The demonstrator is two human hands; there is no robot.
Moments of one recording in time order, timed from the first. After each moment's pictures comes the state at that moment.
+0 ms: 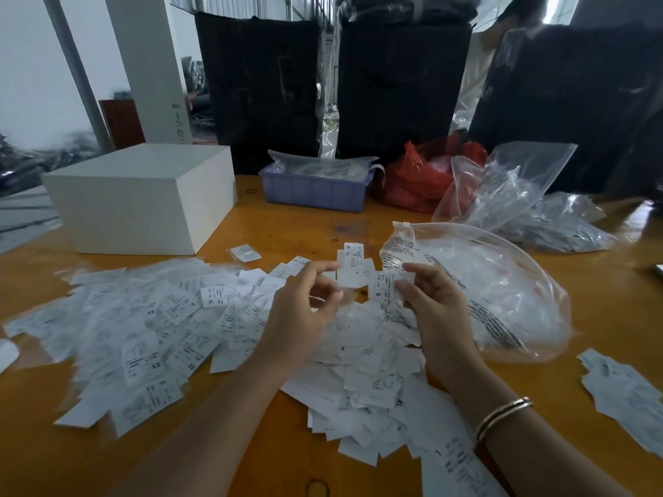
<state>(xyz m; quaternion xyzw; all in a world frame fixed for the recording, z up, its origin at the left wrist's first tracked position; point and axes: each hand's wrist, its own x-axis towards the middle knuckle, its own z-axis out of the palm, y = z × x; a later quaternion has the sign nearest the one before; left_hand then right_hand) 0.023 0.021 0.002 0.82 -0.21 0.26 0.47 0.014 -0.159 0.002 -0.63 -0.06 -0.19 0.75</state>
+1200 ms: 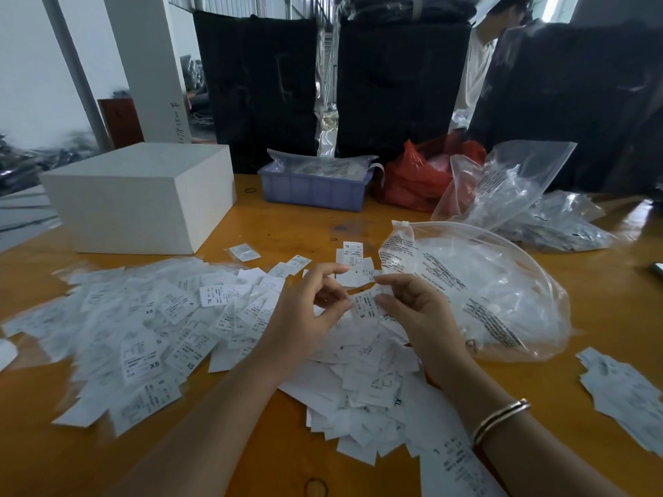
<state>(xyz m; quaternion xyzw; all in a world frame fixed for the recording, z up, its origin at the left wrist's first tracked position) 0.024 0.023 -0.001 0.80 -0.28 0.22 0.49 0.010 -0.155 -0.001 -0.72 -0.12 -0.14 0.66</state>
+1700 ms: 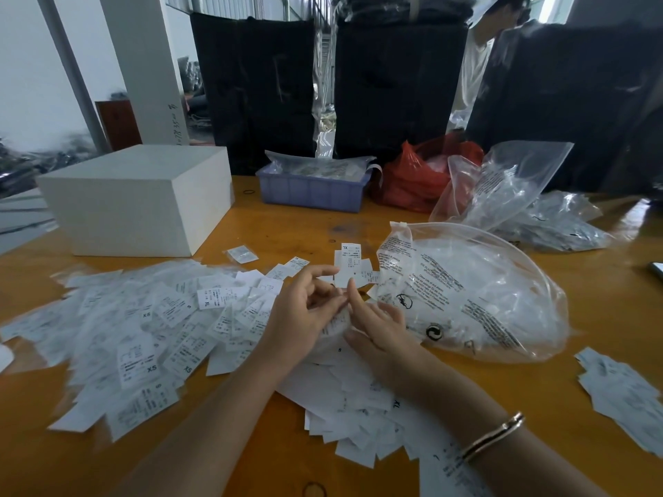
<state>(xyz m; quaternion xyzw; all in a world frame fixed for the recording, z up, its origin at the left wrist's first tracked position) 0.027 0.020 -0.002 0.77 -0.20 0.16 0.58 -0.005 -0.138 -0.002 -0.92 -0.25 -0.01 0.31</state>
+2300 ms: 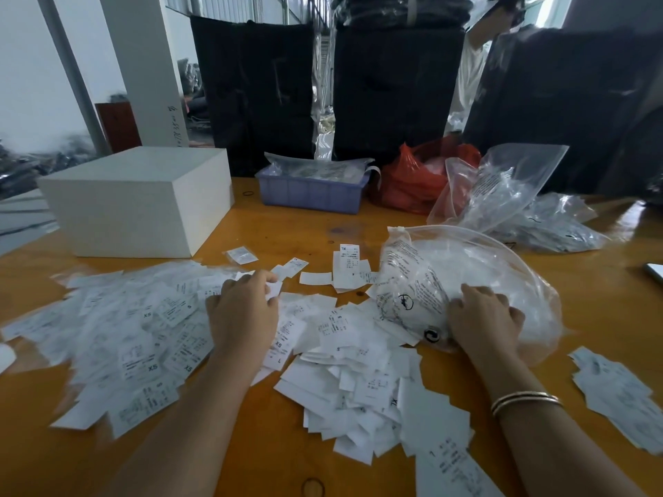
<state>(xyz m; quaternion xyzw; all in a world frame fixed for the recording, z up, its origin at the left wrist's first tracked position) 0.036 0.059 0.001 0.94 0.06 0.27 0.20 0.026 -0.223 -0.001 -0.95 0.20 -0.16 0.15</state>
